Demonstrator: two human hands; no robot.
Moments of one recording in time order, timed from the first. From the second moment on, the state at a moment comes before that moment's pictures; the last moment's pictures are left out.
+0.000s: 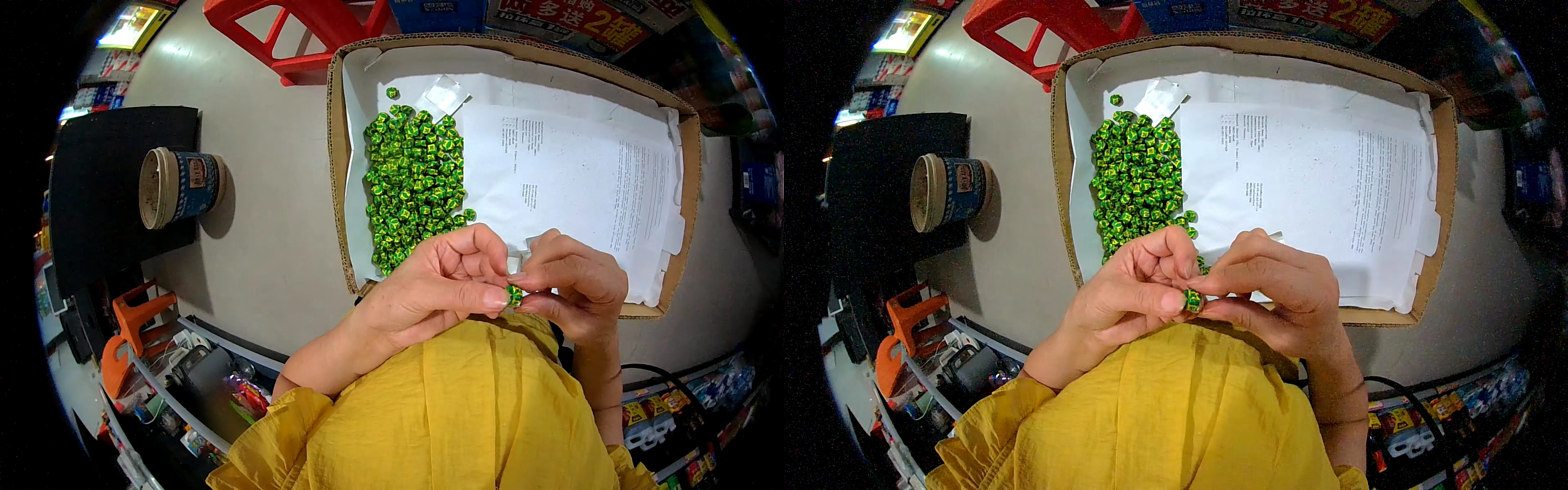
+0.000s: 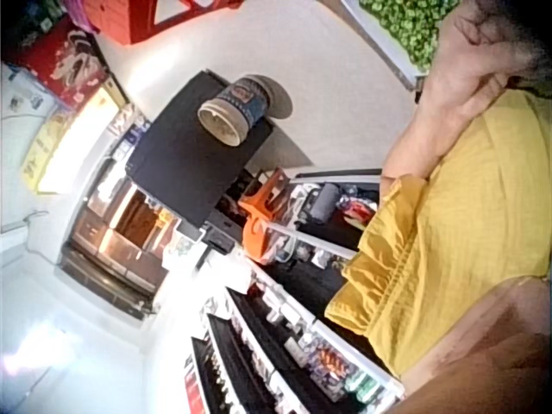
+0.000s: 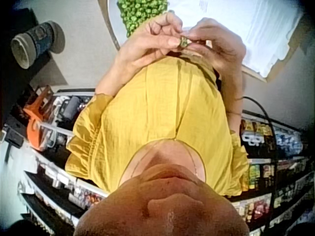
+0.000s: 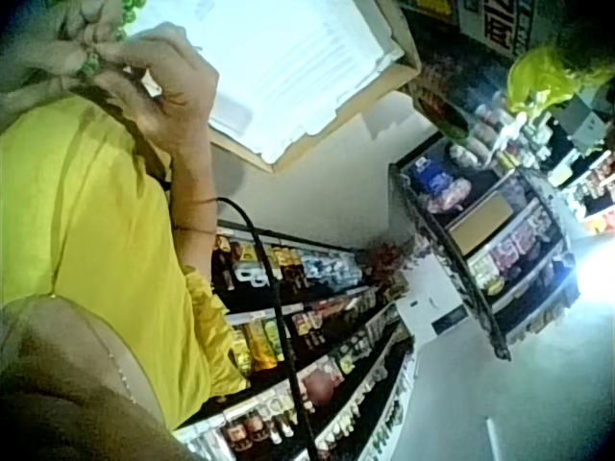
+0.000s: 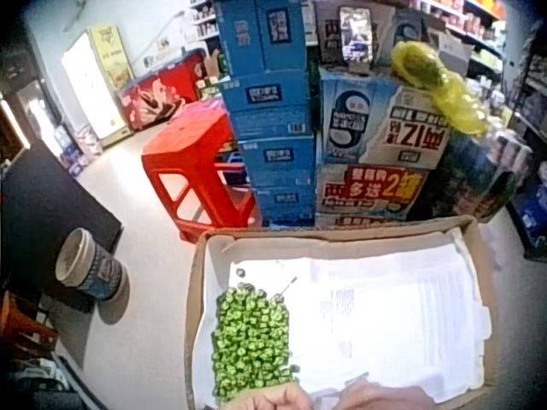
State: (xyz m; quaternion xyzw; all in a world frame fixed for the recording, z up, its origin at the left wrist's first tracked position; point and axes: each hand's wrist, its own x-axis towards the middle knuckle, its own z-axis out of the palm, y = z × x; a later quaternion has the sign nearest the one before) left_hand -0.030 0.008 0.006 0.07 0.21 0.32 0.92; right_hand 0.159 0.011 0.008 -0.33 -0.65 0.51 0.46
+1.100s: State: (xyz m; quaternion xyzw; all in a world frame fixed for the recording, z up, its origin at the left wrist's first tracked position) left_hand -0.028 0.009 -0.013 -0.03 0.19 0.30 0.93; right_hand 0.163 0.014 0.004 -0.35 -0.51 0.68 0.39
